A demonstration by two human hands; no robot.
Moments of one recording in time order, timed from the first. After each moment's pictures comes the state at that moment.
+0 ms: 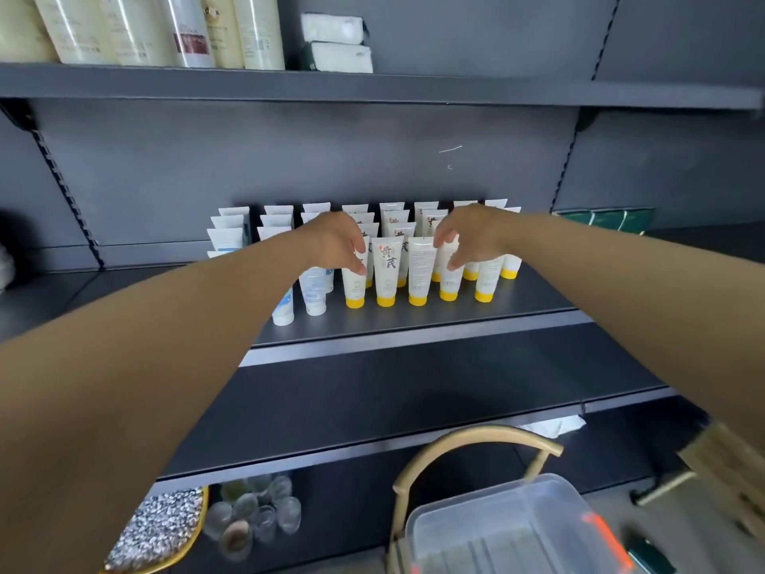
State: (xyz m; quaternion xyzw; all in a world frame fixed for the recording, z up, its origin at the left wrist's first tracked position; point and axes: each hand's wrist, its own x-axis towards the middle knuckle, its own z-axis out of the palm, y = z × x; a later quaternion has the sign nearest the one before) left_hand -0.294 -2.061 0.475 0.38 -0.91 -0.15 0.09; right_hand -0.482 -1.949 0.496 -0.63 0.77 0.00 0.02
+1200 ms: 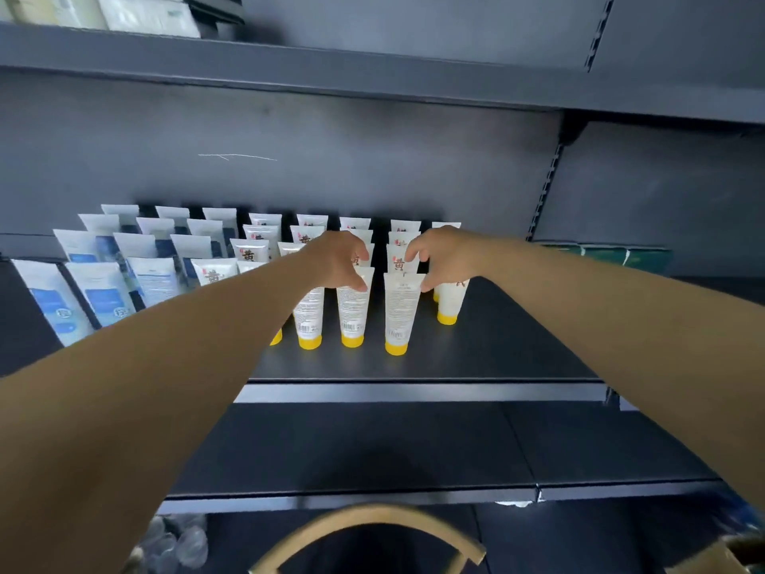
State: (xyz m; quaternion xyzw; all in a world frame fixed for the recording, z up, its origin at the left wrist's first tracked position) left_hand -0.548 -2.072 0.441 0.44 -0.88 -0.13 0.10; right_hand -0.721 -2.002 0.469 -0.71 0.71 0.03 0.03
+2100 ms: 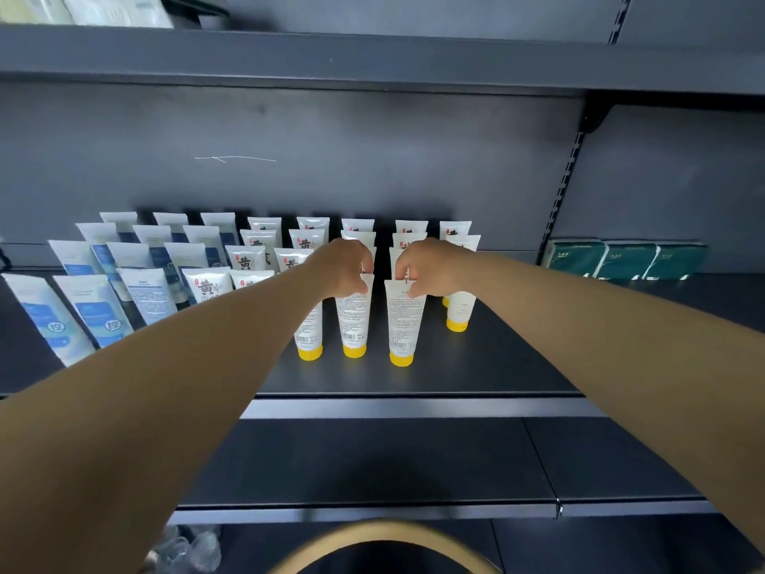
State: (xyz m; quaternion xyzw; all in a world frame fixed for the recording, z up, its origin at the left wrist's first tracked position) left_hand -0.575 -2.101 0.421 0.44 -0.89 -0.06 0.08; right_hand -0.731 -2.046 0.434 -0.75 0.66 0.02 0.03
